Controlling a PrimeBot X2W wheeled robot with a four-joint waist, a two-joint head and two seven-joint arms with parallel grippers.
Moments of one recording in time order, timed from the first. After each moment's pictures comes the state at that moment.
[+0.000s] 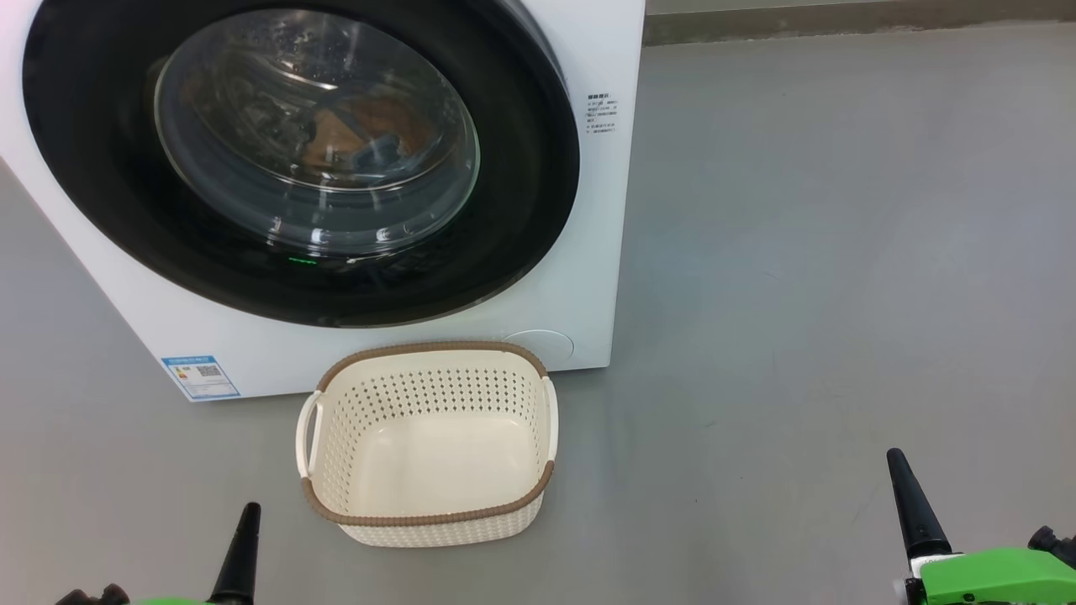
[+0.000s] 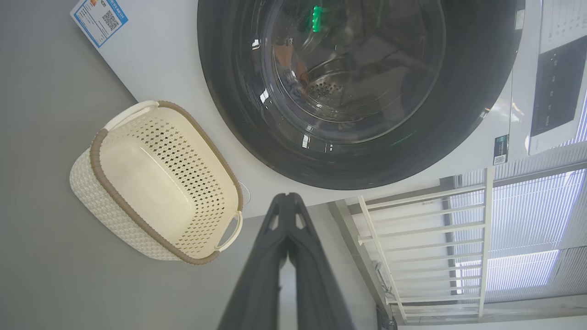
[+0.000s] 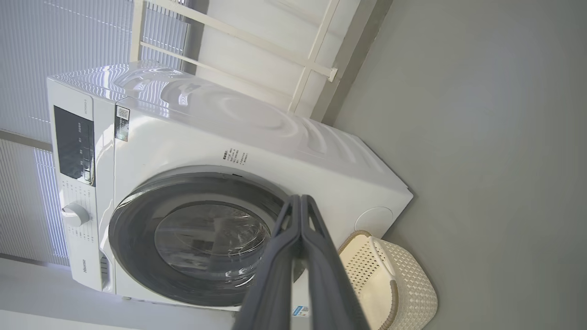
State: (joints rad) left arm 0.01 0.05 0.01 0.22 -1.29 -0.13 -0.01; right arm -0.02 -0.03 -0.15 0.24 1.25 0.14 0.02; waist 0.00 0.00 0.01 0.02
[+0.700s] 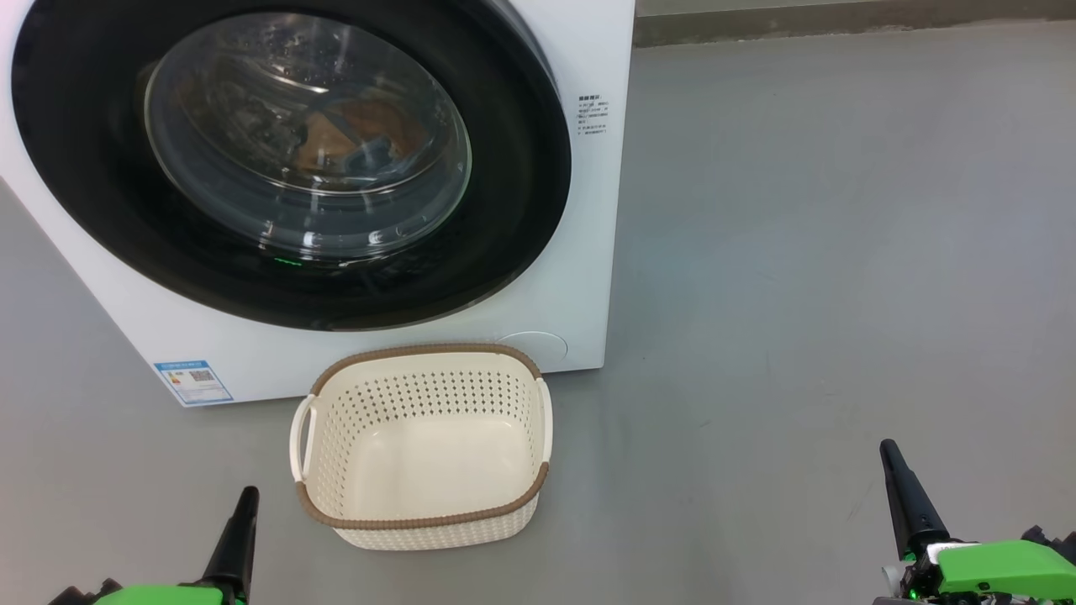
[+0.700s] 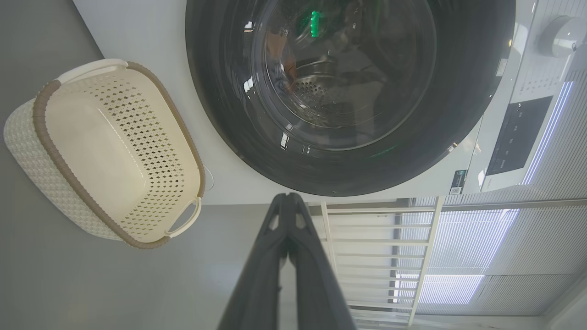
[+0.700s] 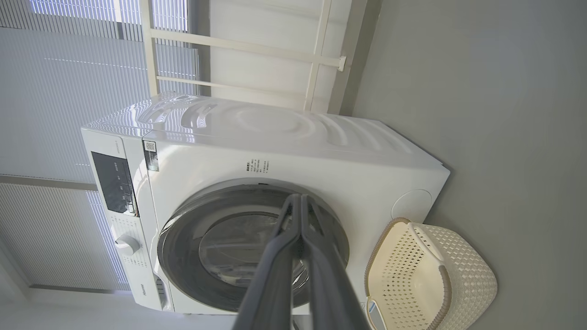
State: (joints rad) left arm -0.03 0.05 0.03 0.25 -1.51 -0.13 0.04; right arm -0.05 -0.04 -0.14 0.26 1.46 0.13 0.08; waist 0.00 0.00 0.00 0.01
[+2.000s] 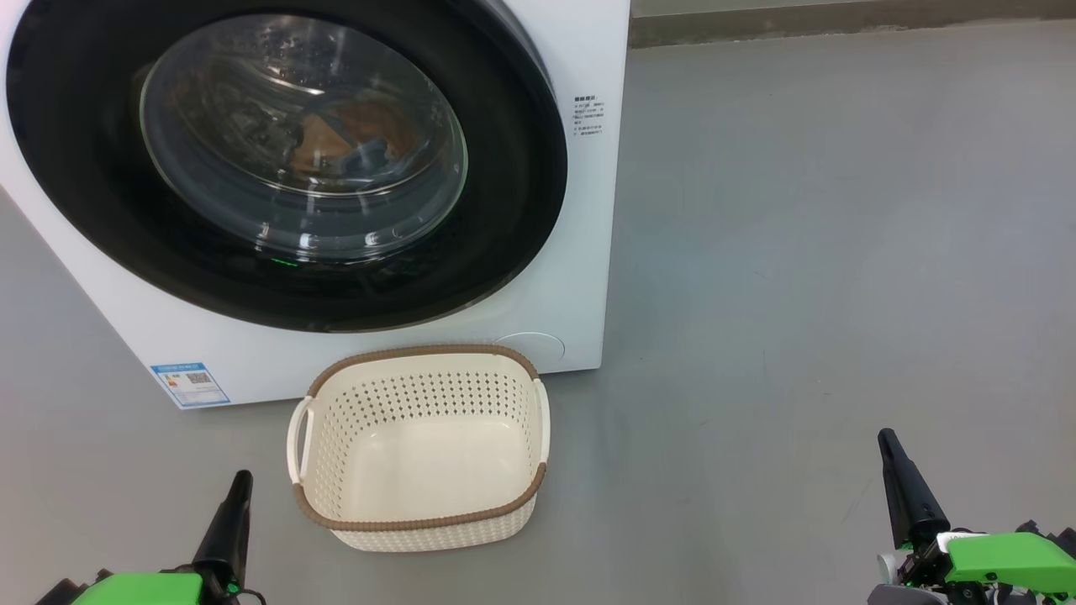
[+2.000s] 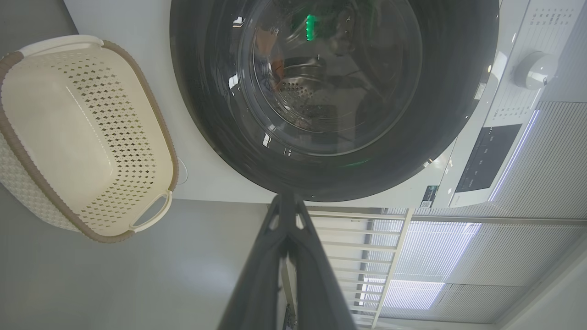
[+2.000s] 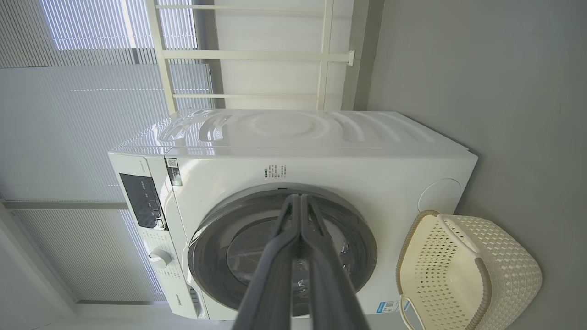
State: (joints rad) left arm -0.06 0.05 0.05 0.26 -1.64 -0.13 0.08; right arm -0.07 -0.04 -0.14 0.27 1.61 0.13 0.11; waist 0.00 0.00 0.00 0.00
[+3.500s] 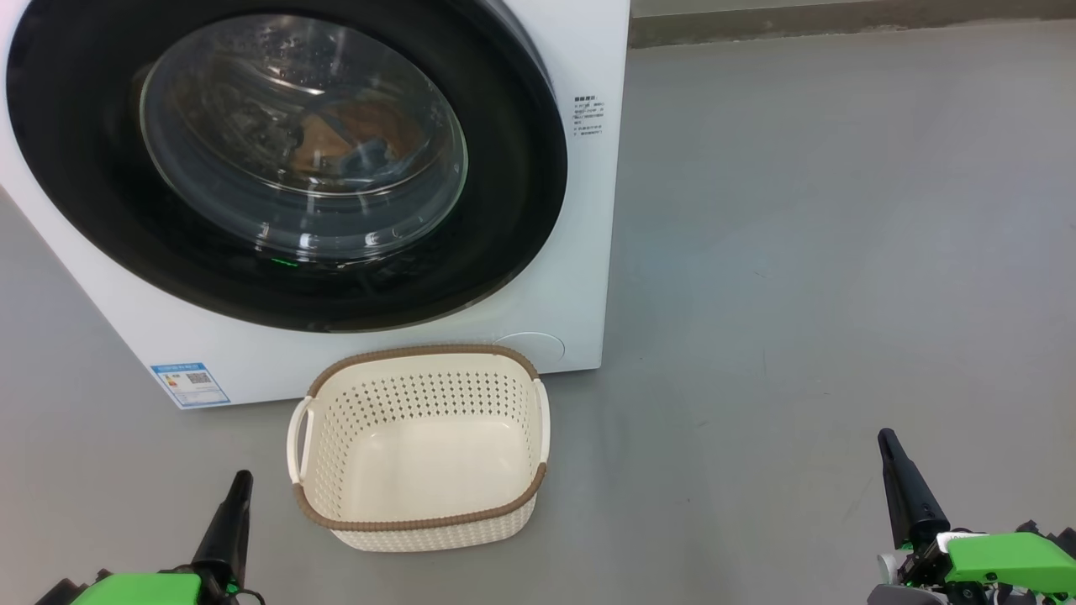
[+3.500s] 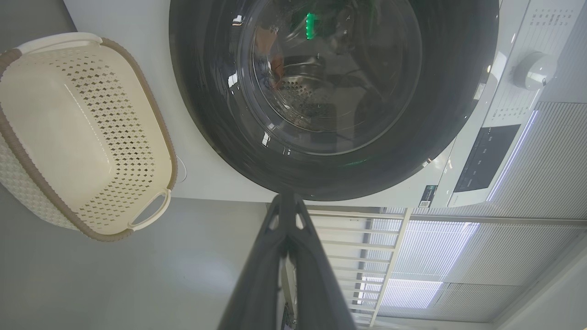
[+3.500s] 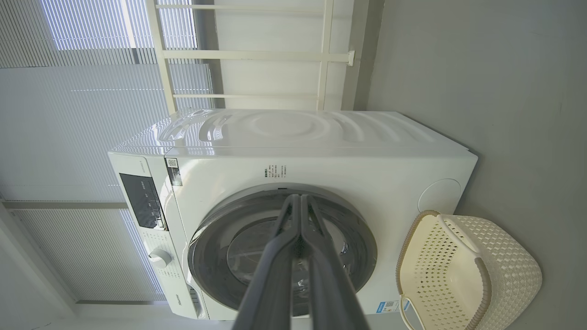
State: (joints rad) left arm -0.06 0.05 0.06 0.26 -1.63 -0.13 0.10; right arm -0.07 -0.04 -0.14 0.27 1.61 0.13 0.11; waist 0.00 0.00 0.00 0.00
